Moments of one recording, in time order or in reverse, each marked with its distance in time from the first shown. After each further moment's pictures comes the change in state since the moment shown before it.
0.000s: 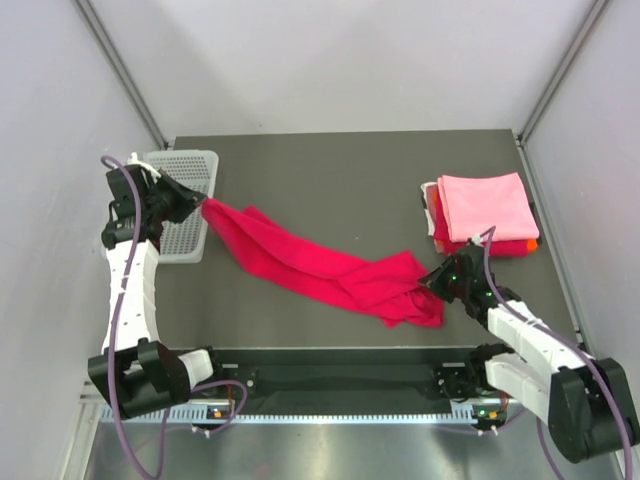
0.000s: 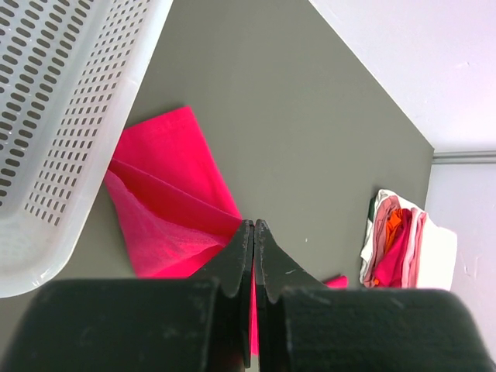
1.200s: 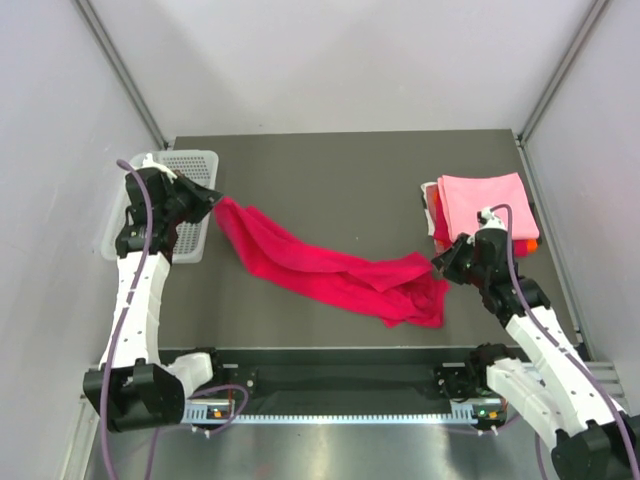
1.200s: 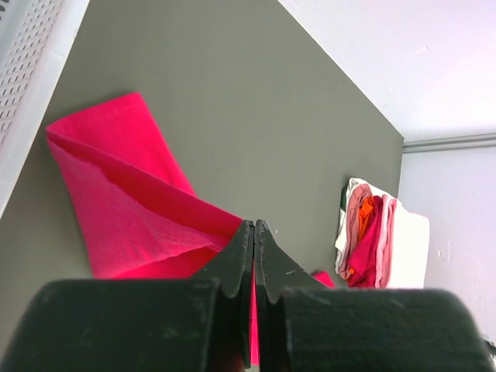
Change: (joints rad) left arm -0.142 -0.082 -0.055 0.060 -0.070 -0.104; right arm 0.000 -0.207 0.301 -0.367 0.067 -0.296
